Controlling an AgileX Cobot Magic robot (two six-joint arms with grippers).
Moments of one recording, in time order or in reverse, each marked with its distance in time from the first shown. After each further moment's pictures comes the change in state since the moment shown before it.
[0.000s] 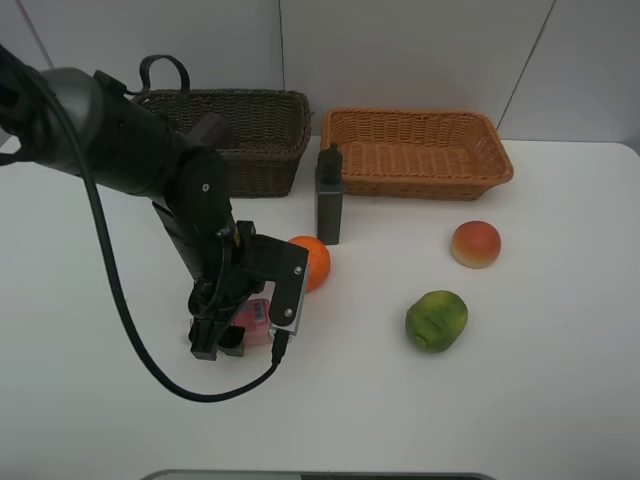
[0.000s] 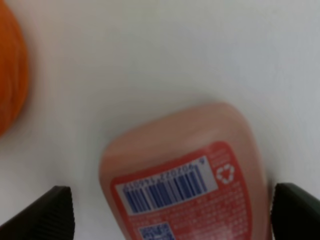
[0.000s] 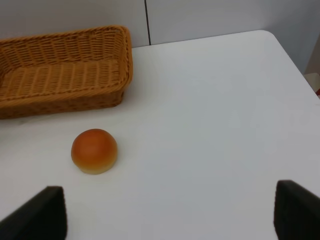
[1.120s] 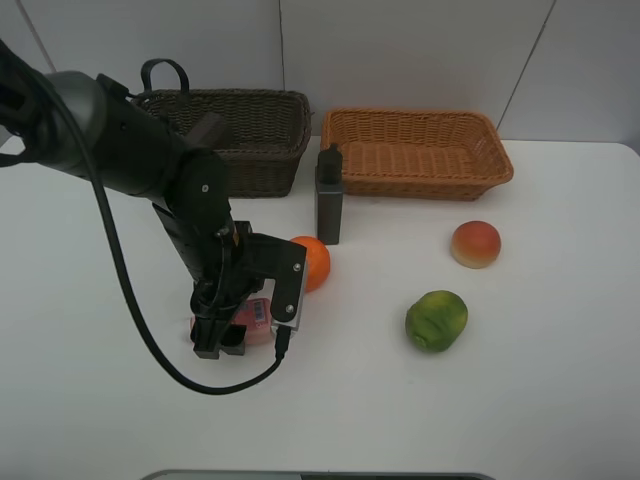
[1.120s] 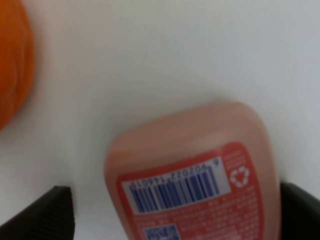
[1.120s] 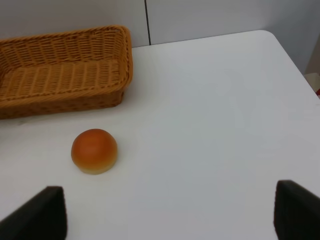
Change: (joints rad) left arm 0.009 0.010 0.000 -0.004 -0.012 -0.027; right arm 0.000 0.000 0.000 0.000 0.000 0.000
